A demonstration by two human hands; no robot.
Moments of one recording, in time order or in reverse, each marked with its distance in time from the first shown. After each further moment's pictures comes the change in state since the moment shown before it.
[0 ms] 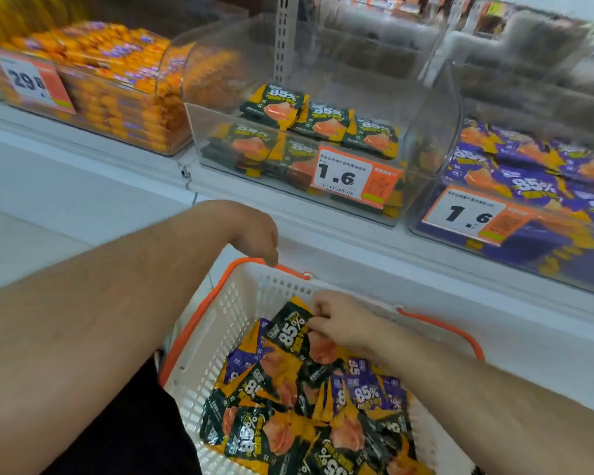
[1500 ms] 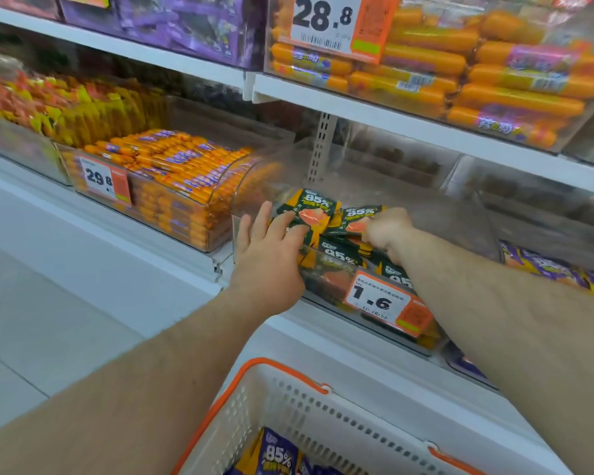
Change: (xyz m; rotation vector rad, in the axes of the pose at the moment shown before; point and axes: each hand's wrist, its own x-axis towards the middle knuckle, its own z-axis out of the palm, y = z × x) left_hand 0.007 -0.025 -0.035 -0.176 1.084 -0.171; right_hand 0.130 -0.117 -0.238 0.165 0.677 0.276
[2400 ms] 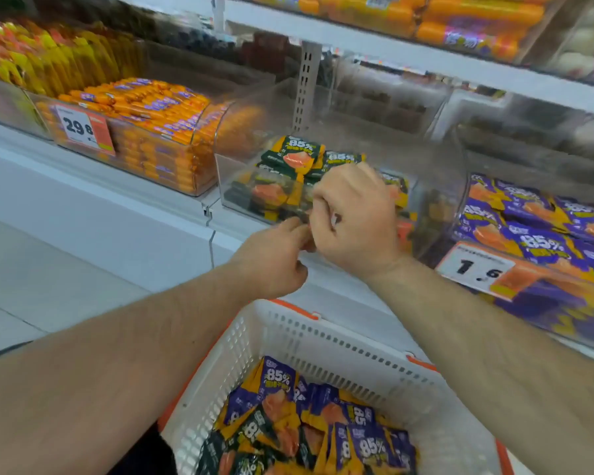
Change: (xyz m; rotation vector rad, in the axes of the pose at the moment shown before) left_hand -0.050 0.015 0.016 -0.272 -0.242 0.310; right_hand -0.149 0.032 0.006 0.080 0.612 -1.322
